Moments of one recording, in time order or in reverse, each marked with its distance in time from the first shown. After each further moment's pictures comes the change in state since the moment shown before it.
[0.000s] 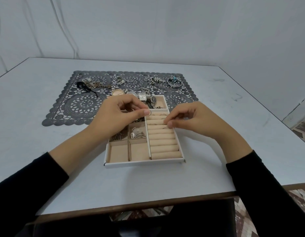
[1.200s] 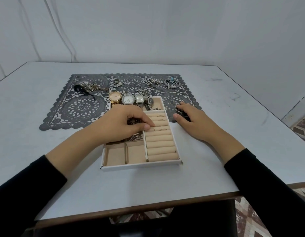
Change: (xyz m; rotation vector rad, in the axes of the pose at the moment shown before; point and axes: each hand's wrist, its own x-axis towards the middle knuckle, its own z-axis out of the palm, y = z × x) left_hand 0.006 0.005 -0.001 0.373 -0.365 0.179; right_hand 0.007 0.042 -0.001 -0.576 0.163 0.200
